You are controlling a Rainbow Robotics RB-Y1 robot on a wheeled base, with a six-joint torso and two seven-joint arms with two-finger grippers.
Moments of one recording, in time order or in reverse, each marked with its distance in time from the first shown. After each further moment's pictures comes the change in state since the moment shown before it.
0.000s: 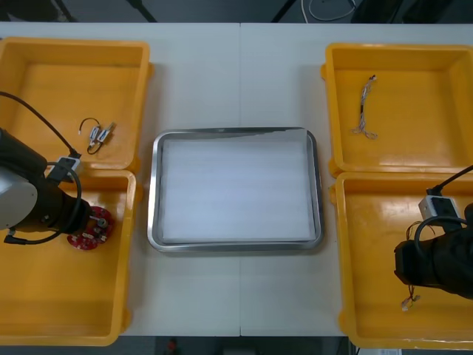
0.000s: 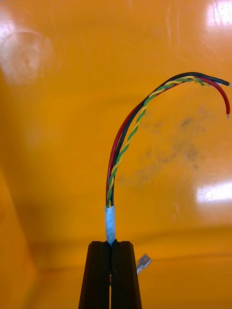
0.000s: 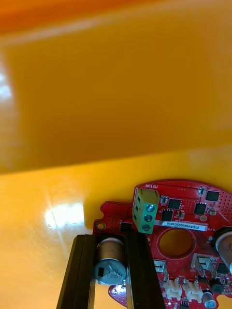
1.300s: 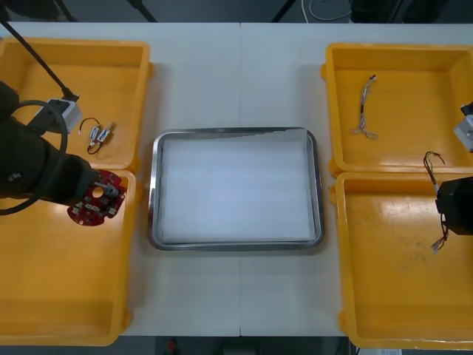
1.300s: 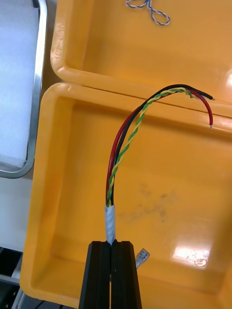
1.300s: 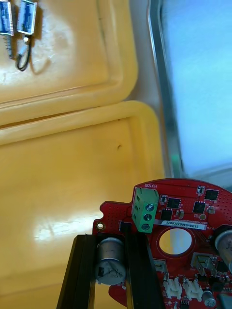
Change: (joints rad) right arm -0.255 -0.307 -0.212 -0.093 -0.516 0.044 0.000; left arm -0.193 -0.005 0.185 -0.419 0.243 0.446 0.246
